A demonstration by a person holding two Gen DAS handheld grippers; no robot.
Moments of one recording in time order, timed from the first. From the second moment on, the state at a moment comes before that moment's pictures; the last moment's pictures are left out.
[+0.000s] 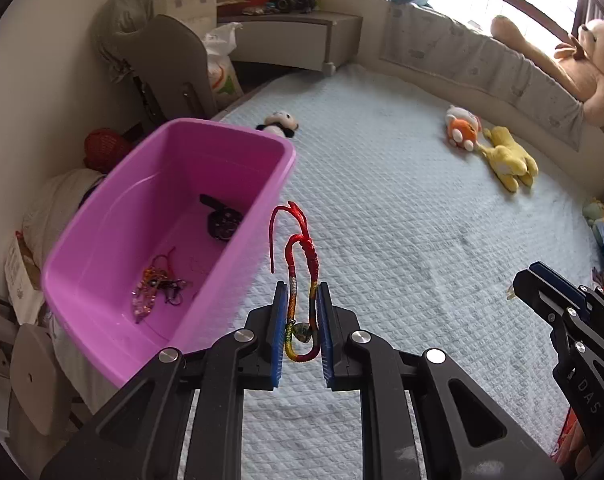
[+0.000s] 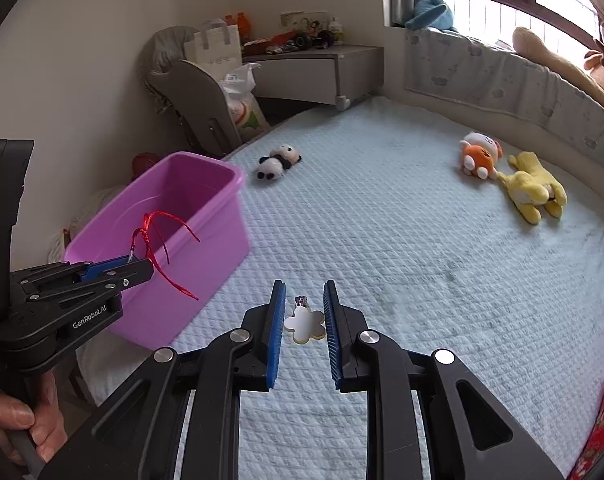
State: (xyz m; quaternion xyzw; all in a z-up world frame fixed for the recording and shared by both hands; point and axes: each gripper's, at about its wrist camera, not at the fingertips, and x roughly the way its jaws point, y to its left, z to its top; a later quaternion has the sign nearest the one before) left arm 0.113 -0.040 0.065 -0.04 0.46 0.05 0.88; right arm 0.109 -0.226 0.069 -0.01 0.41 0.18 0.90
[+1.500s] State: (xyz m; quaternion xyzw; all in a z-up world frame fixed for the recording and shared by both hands) left arm 0.170 0.226 0.041 -0.08 0.55 0.05 0.83; right arm 0.210 0.061 0.051 0.01 0.56 0.17 0.81
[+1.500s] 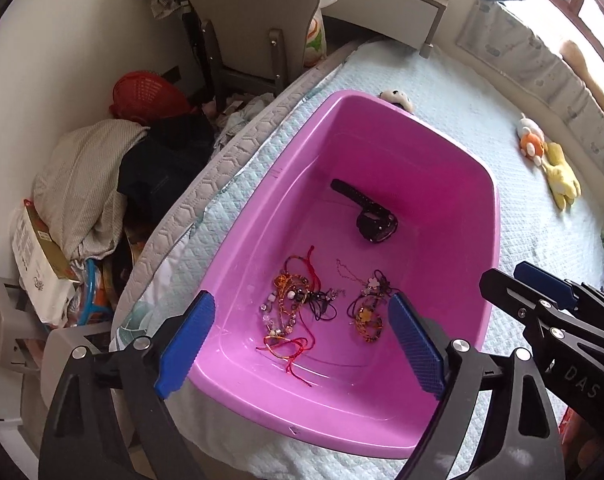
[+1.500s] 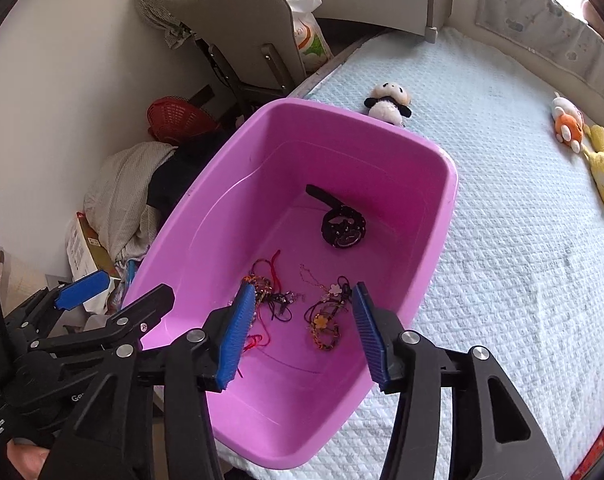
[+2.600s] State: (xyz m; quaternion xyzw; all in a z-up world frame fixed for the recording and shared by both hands) left arm 0.163 0.213 0.058 -0.08 0.57 0.08 0.81; right arm 0.199 0.041 0.069 0.01 0.60 0.15 0.79
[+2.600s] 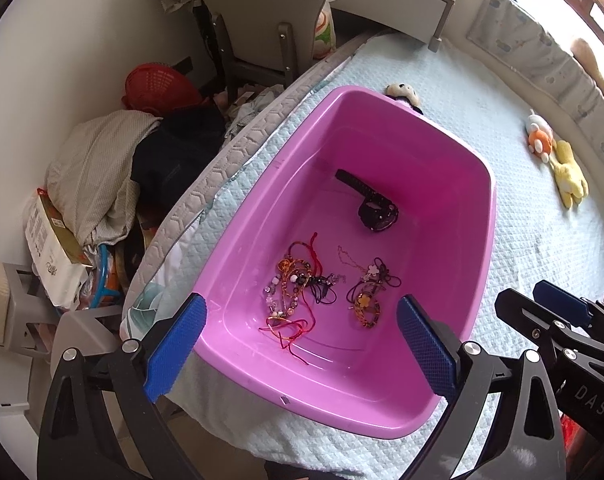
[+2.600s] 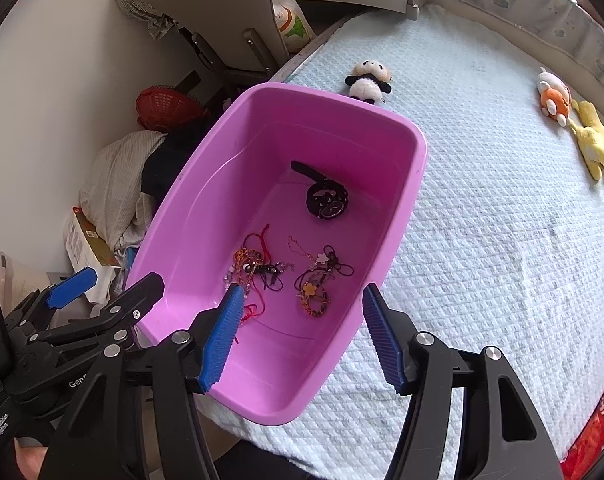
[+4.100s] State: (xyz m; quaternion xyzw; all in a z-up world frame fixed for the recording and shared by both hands) left arm 0.166 0.215 0.061 -0.07 0.57 0.08 0.82; right arm 0.198 0.045 0.069 0.00 0.60 0.14 0.78
